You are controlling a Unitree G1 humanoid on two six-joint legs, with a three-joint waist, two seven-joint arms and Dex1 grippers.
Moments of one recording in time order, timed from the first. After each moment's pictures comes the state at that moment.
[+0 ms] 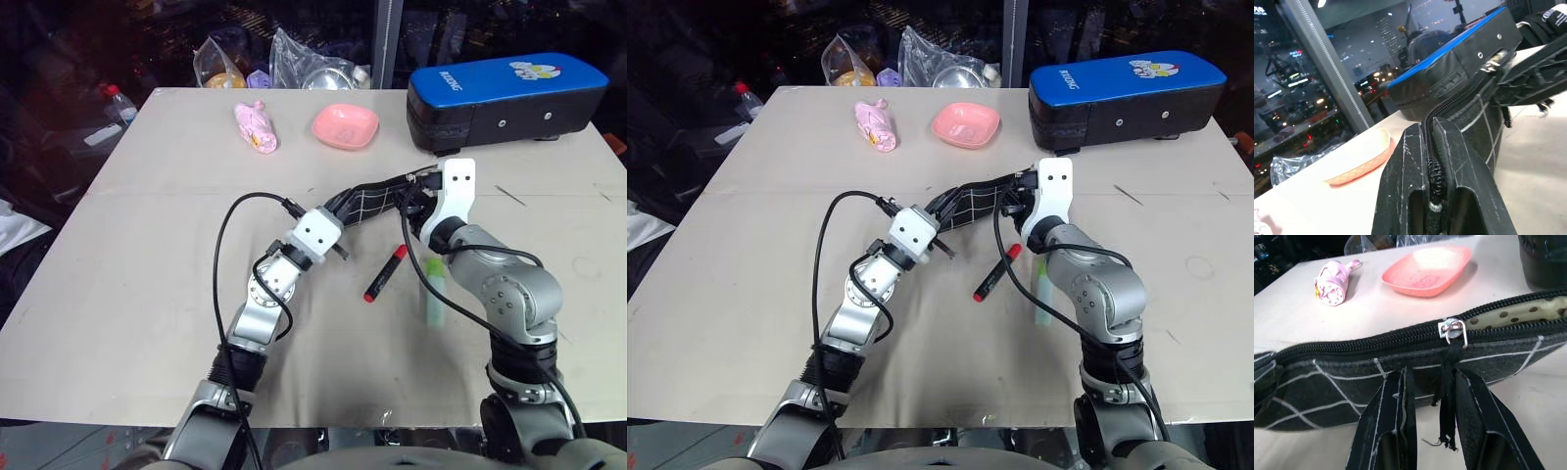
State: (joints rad) left arm -0.36 0.21 -0.17 0.13 0.13 -0.38 -0.32; right arm -0.48 -0.10 -0.01 -0.40 0.46 0.96 -0.05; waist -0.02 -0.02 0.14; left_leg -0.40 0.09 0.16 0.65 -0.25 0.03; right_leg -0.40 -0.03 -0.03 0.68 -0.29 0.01
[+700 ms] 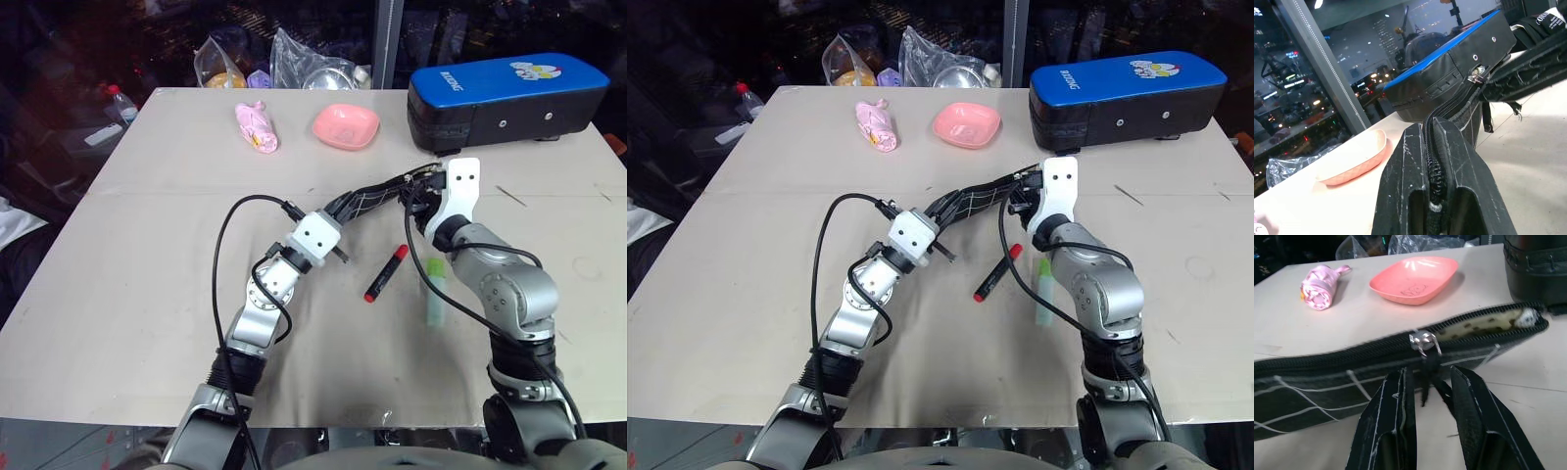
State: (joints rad) left arm -0.34 0.21 -0.17 0.13 0.12 -0.38 -0.33; right arm -0.48 -0.12 -0.02 -0.32 0.37 0.86 0.04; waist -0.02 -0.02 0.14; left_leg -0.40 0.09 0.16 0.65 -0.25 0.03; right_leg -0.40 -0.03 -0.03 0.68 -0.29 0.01
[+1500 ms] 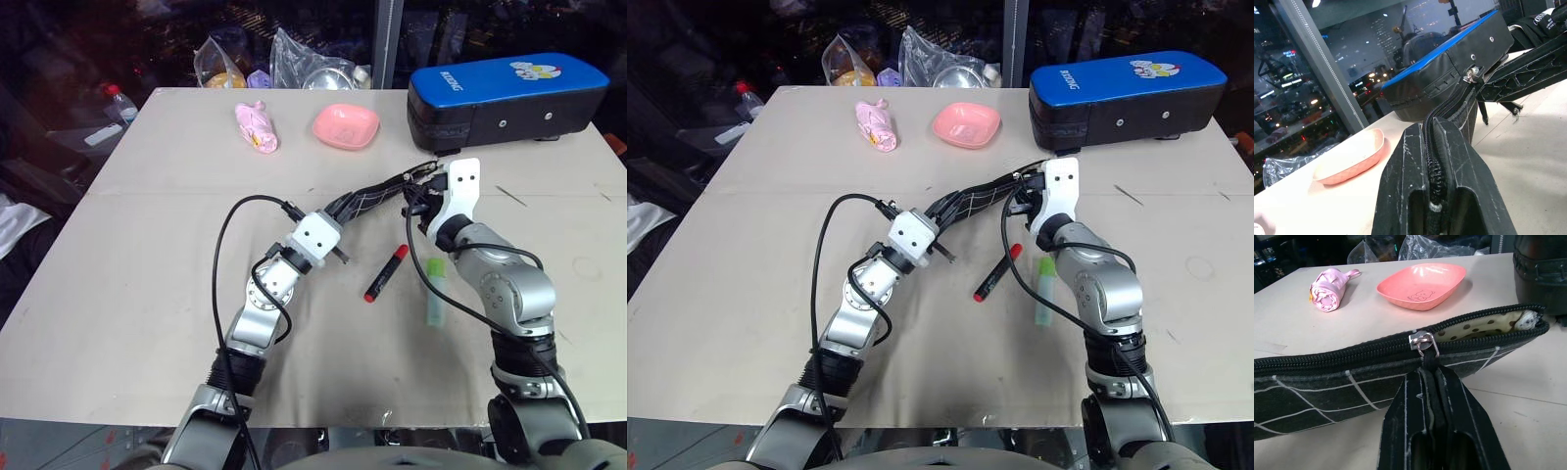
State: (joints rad) left arm -0.34 0.21 -0.17 0.13 0.12 -0.38 -0.34; right arm -0.48 -0.14 -0.02 -0.26 0.34 0.76 0.13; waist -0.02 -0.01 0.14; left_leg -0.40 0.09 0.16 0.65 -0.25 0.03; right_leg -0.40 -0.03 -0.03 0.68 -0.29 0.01
